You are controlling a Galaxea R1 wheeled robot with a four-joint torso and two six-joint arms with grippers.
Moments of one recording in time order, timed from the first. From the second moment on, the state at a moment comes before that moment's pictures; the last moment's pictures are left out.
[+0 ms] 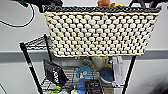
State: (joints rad) left arm -0.78 2.11 -1.27 -0.97 0.64 -0.36; right arm 0.75 2.14 -1.28 0.78 -0.50 0.69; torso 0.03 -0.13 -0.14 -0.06
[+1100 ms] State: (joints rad) left arm -0.63 2.34 -1.66 -0.85 0.70 -0.34; right arm 0.56 2.44 -1.71 0.73 -0.50 0.56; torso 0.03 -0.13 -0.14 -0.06
